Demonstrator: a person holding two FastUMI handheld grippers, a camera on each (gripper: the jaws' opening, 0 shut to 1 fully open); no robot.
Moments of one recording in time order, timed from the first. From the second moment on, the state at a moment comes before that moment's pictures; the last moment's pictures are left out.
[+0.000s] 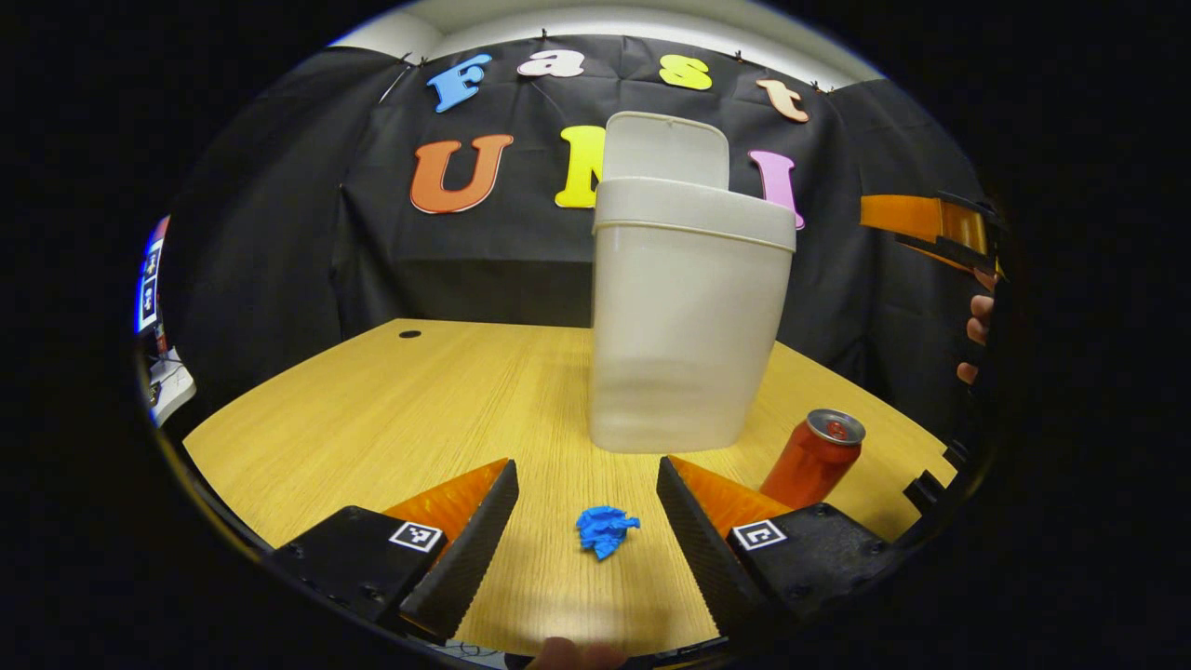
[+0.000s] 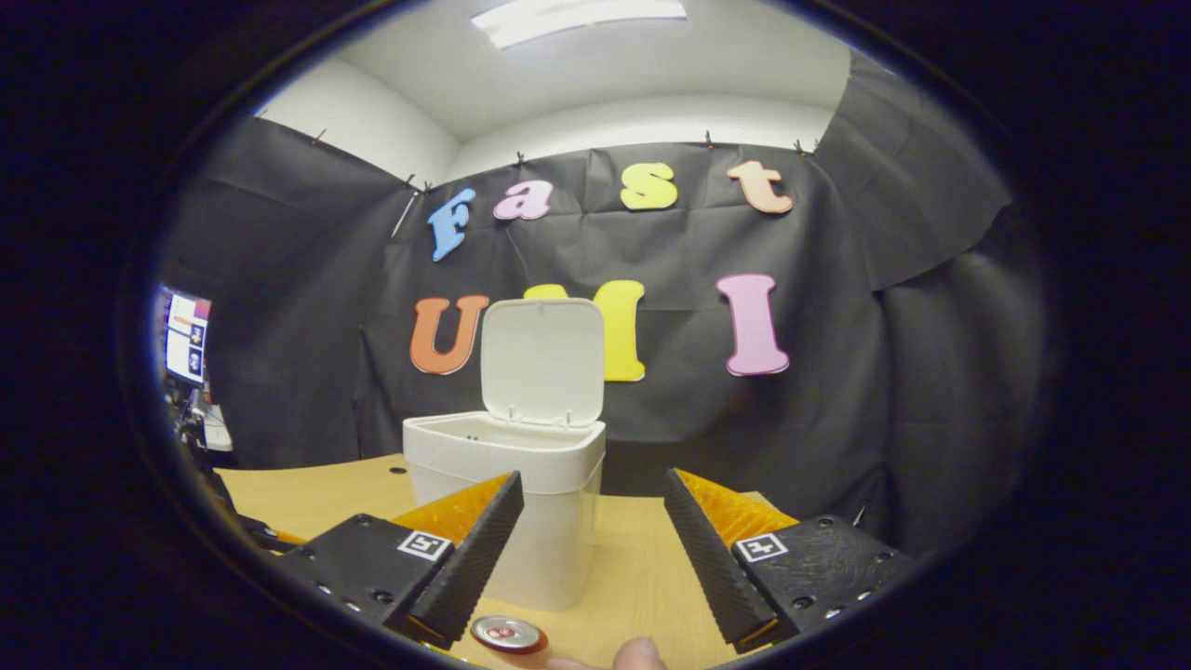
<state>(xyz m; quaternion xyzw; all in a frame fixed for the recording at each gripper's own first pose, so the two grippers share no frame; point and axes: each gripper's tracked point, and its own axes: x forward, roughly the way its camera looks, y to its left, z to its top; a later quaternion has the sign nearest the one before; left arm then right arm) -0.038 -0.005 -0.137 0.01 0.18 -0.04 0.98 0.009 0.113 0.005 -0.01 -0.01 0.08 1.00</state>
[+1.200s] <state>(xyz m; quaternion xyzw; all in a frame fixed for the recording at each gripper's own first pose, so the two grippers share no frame) -0.032 0.004 -0.206 0.05 0.27 -0.03 0.96 -0.042 0.103 -0.102 0.00 0.09 0.10 0.99</state>
